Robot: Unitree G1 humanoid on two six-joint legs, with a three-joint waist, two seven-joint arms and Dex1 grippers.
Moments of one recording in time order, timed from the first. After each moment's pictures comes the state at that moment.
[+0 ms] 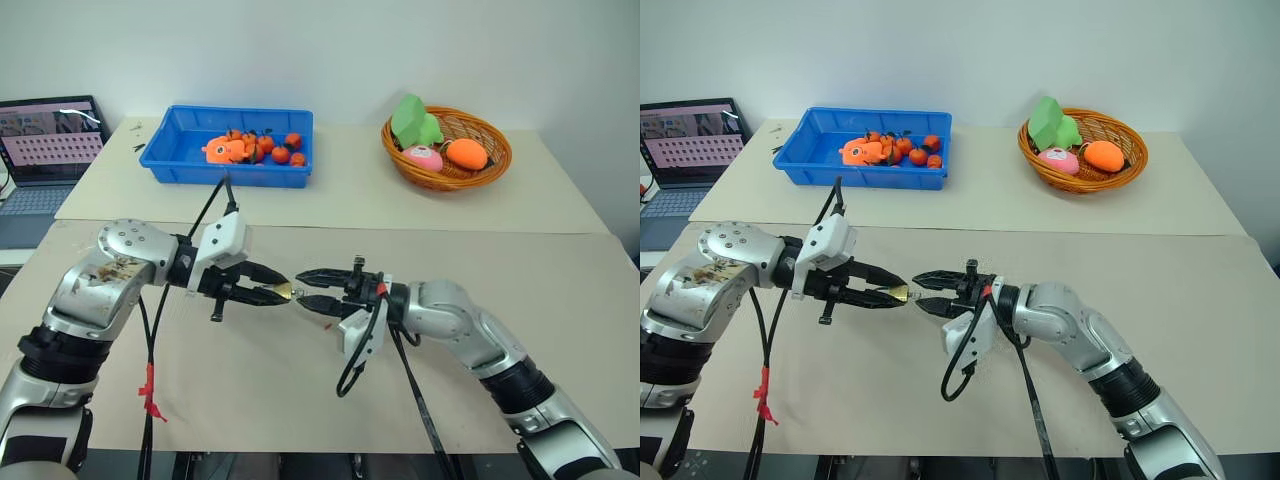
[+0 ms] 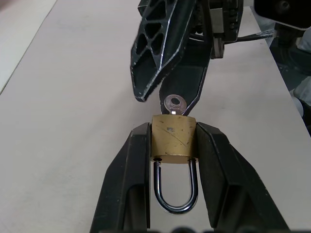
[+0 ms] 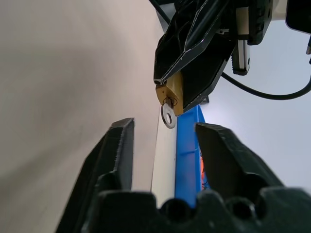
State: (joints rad) left arm -0.58 0.86 -0.14 -0.20 -0.43 0.55 -1.37; right arm -0.49 -0.52 0.41 -0.12 -0.51 -0.58 0.56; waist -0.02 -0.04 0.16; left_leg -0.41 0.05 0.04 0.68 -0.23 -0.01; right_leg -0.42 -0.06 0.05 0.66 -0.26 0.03
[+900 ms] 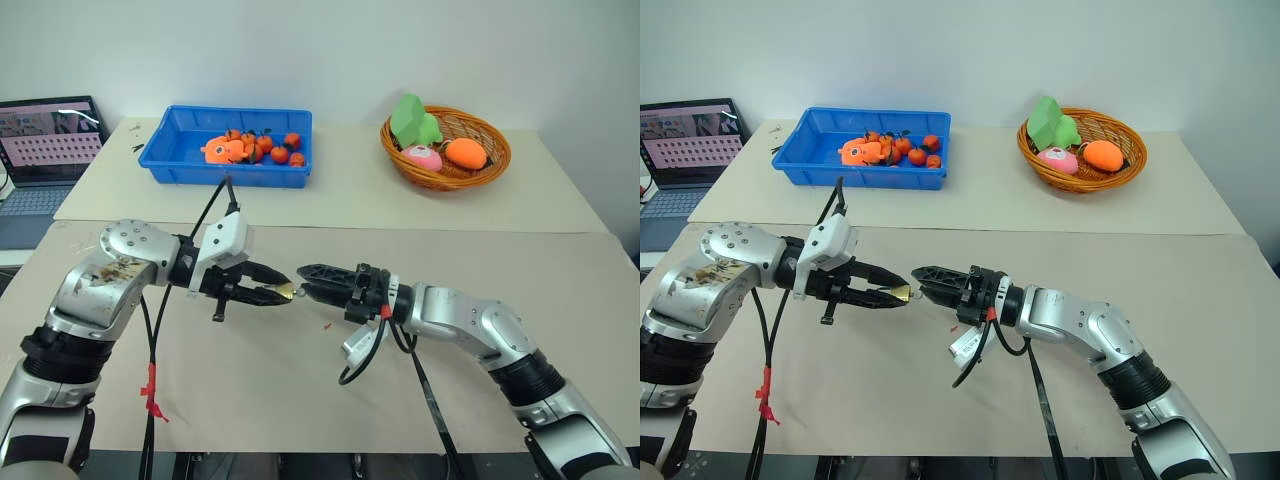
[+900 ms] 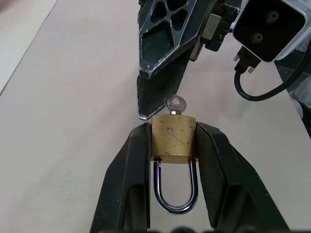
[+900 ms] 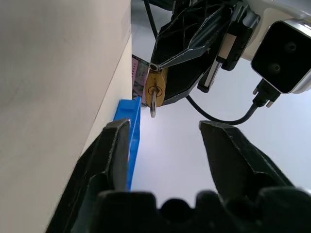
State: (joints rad) left arm -0.58 0.85 -0.14 -0.20 -0.43 0.55 -1.36; right arm -0.51 -0.56 0.39 -0.09 -0.96 -0.76 0.11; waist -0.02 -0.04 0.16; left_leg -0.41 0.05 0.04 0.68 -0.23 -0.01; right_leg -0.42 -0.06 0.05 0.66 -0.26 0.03
